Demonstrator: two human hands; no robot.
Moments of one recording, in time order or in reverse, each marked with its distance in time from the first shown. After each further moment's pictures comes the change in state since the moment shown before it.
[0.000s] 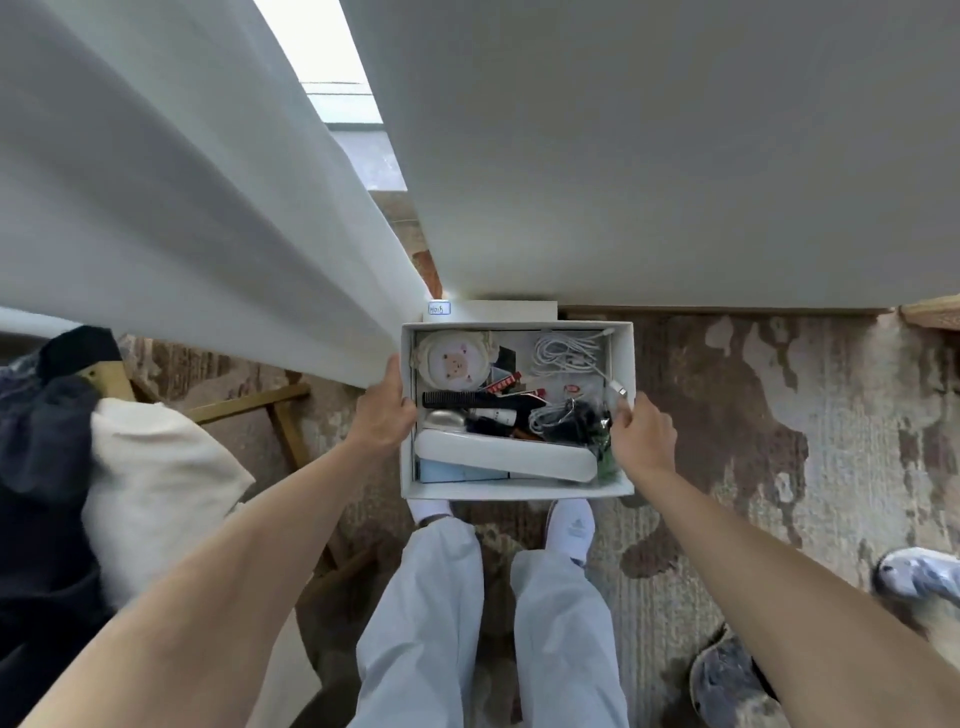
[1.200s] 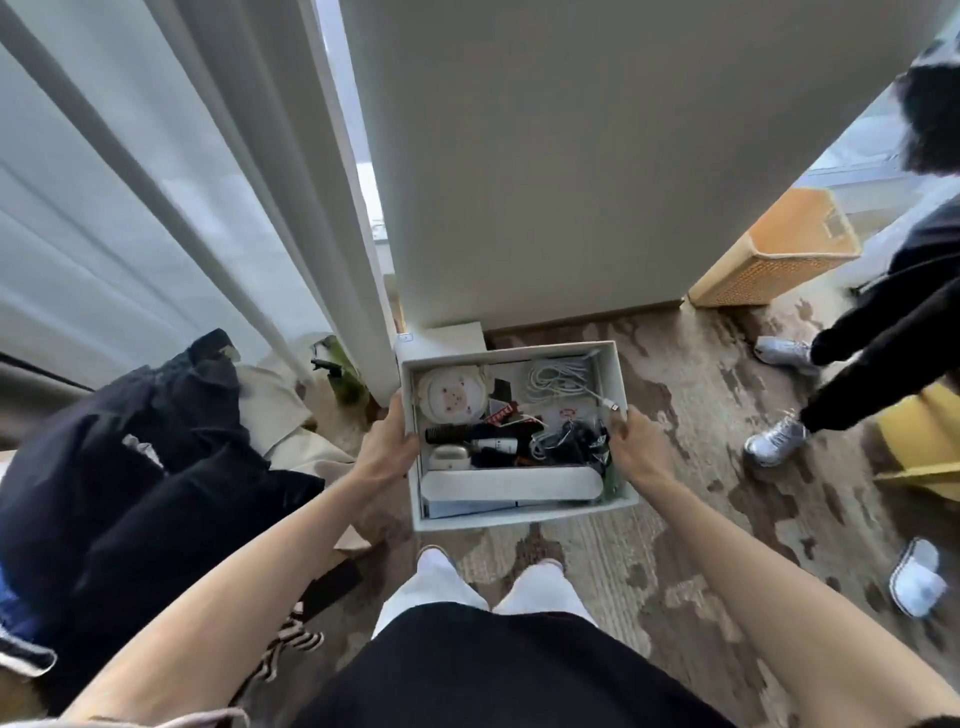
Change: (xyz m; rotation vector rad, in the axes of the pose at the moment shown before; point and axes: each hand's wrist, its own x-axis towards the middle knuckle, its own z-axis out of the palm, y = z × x) left_hand -0.413 0.004 -0.063 -0.042 -0.014 0.305; right_hand -0.425 0.071 -0.154 0.123 0.239 0.040
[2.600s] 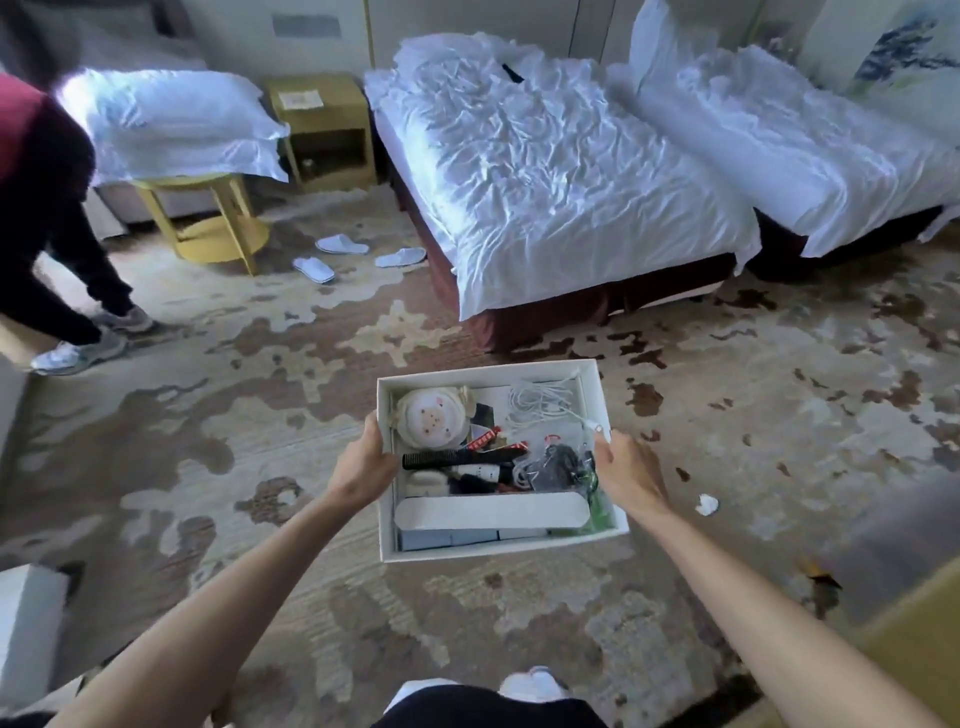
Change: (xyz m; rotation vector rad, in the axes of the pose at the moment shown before) left_hand -0.520 -0.140 0.084 0.615 -1.013 1.200; right_hand -0.917 0.010 0.245 0.311 0.875 1.332
